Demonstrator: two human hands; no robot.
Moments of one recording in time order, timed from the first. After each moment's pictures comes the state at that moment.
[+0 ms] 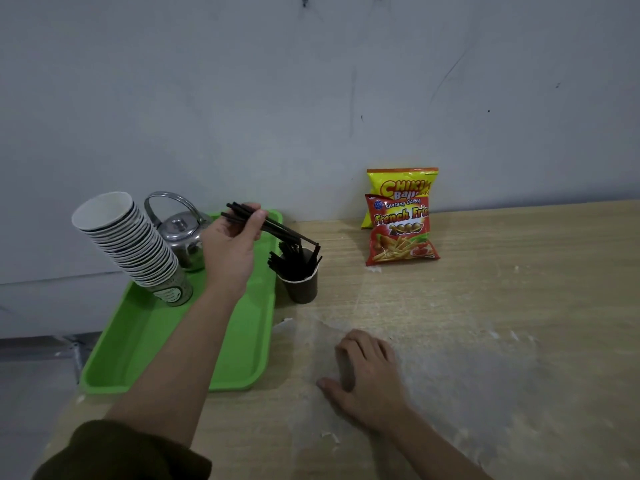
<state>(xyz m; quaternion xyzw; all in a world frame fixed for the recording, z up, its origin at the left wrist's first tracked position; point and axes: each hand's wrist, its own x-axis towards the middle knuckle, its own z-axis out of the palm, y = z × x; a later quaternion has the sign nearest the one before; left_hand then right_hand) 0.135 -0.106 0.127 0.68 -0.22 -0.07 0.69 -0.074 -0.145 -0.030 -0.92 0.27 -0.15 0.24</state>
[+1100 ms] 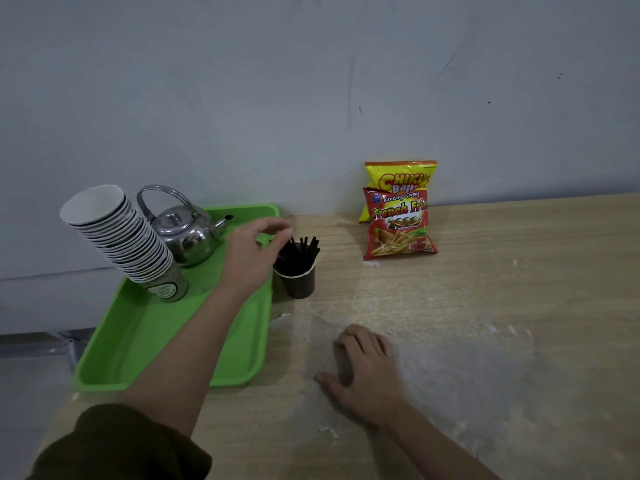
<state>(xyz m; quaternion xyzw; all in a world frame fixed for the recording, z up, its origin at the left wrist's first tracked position) 0.132 -0.110 0.109 0.79 -0.40 -0.04 0.46 -0.074 -0.144 -0.027 -0.92 0.27 -0.14 0.25</state>
